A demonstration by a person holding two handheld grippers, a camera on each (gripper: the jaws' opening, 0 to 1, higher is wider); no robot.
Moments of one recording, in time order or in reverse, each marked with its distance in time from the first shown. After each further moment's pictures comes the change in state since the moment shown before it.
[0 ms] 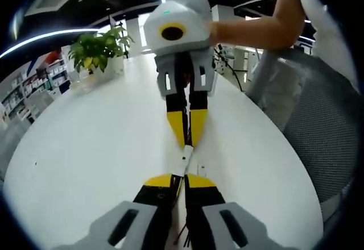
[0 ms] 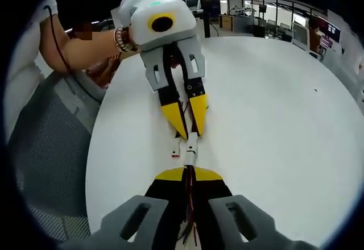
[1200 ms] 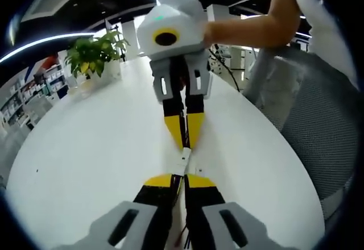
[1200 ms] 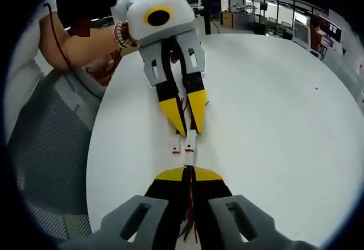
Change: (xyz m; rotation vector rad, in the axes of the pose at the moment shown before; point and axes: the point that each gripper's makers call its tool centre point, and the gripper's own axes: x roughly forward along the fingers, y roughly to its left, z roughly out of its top) left arm -0.001 0.003 0.005 0.039 -0.004 0.001; right arm -0.002 0.001 -0.002 -0.004 0.019 0.002
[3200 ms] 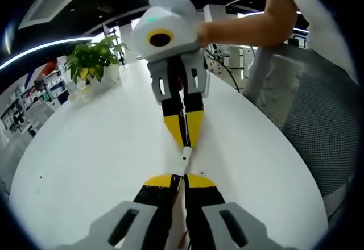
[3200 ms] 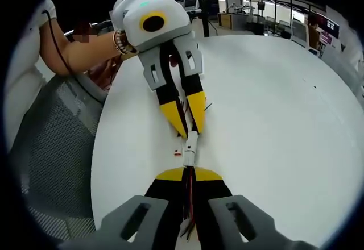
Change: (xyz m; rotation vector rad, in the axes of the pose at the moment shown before) left arm -0.005 -0.001 0.007 0.041 -0.032 0.016; right arm -0.008 0.000 0.004 0.036 -0.029 0.014
